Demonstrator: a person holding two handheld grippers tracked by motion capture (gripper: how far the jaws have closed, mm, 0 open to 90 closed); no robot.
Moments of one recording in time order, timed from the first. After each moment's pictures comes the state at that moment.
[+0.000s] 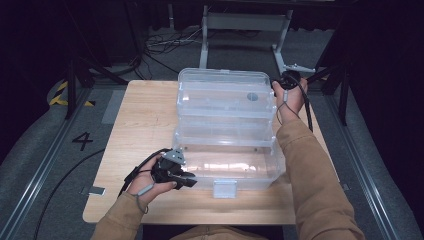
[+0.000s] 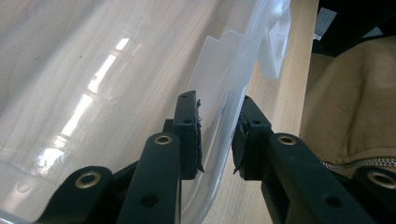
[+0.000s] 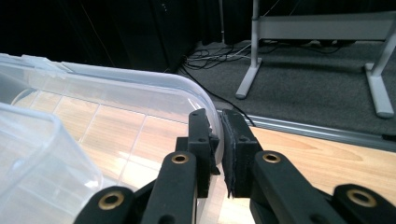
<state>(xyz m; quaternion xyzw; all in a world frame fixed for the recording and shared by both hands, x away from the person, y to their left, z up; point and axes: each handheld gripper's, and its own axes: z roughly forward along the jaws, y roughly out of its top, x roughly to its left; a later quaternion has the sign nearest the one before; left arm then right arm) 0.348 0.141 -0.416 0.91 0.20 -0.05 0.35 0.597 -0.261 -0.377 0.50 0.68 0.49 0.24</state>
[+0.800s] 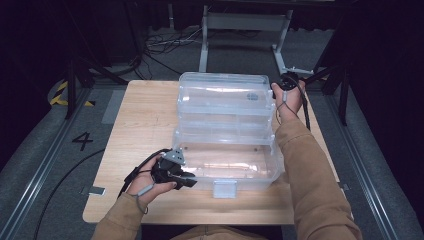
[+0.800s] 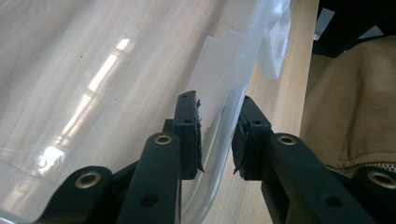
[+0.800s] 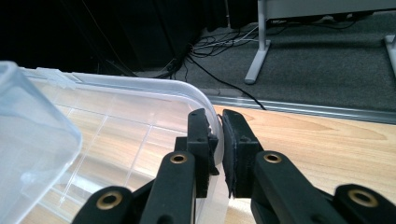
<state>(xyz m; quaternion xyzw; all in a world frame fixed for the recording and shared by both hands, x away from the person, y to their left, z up) 0.348 0.141 -0.416 0.91 0.20 -0.04 0.35 0.609 -0.265 -0.394 0.52 0.67 0.49 0.20</state>
